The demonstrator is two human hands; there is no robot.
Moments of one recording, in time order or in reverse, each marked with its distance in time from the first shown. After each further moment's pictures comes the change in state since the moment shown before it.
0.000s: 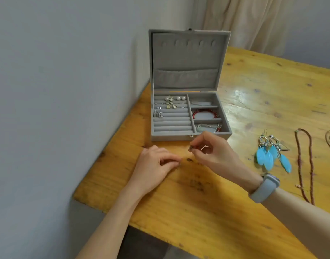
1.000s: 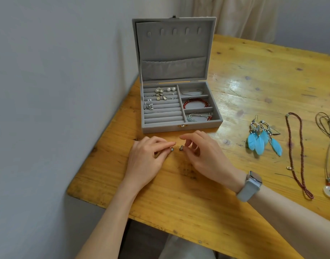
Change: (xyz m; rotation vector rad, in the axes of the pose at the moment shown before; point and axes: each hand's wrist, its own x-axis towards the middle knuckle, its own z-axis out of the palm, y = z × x) left_hand -0.003 -0.003 0.013 0.152 0.141 0.104; right_hand -0.020 0.018 0.019 -0.346 0.075 -0.143
